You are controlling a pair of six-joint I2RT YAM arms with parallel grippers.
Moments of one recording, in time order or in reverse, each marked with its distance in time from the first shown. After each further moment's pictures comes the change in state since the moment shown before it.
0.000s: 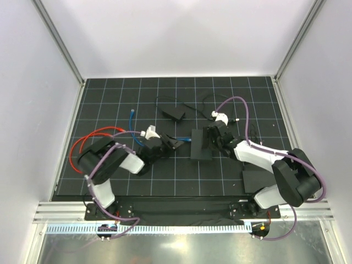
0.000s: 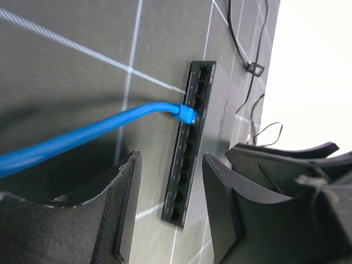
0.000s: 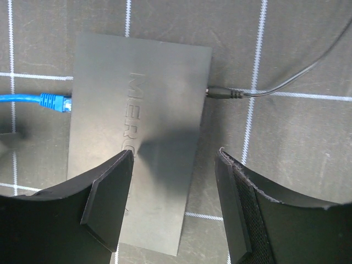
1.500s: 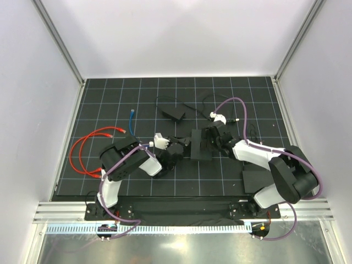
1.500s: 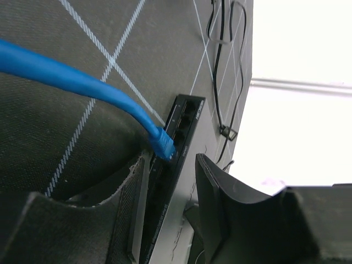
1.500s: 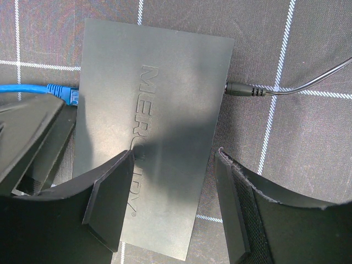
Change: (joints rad) left arm -0.245 0.255 0.206 0.034 -0.528 -0.378; right arm -0.006 0.040 0.000 0.029 -0.074 0.005
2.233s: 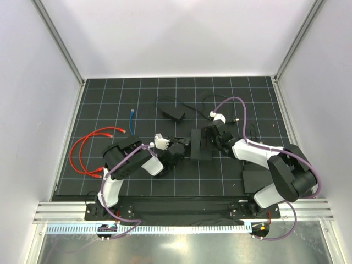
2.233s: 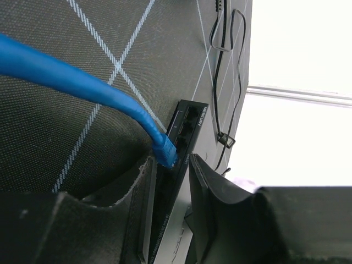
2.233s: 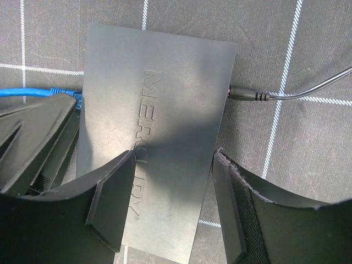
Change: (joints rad) left arm -0.001 0.040 0.023 0.014 -0.025 -0.042; right arm -0.004 0.018 0.009 0.012 -0.020 -0.002
